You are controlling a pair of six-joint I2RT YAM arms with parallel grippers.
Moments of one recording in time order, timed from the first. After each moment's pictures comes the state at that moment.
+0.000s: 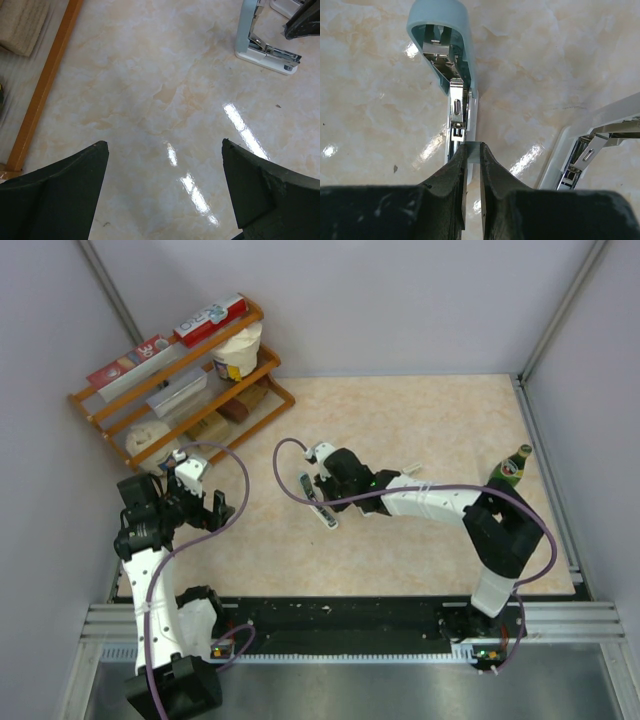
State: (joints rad) left arm 0.38 0.76 0.75 -0.72 0.76 0.54; right arm 0.89 1.74 1.14 -0.18 0.06 0.12
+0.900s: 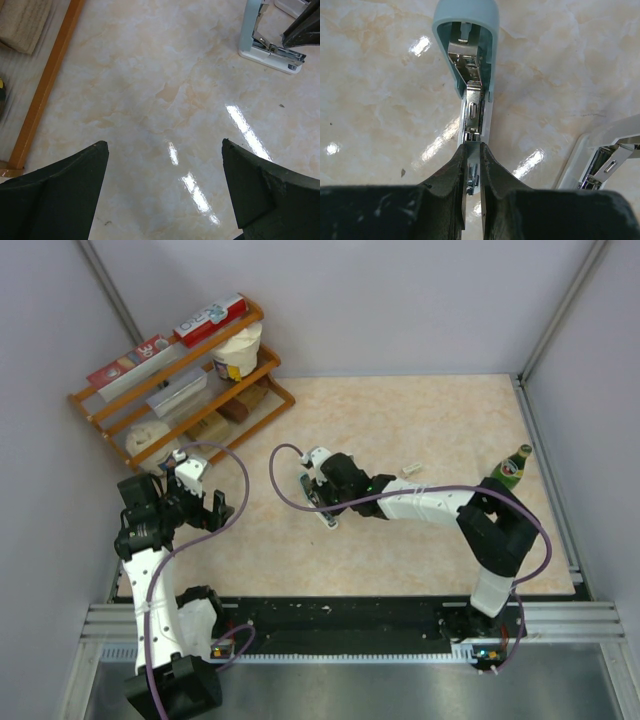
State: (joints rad) left arm 0.38 0.76 0.74 -0.72 0.75 0.54; right arm 0.92 1.77 1.12 -0.11 0.04 0.12
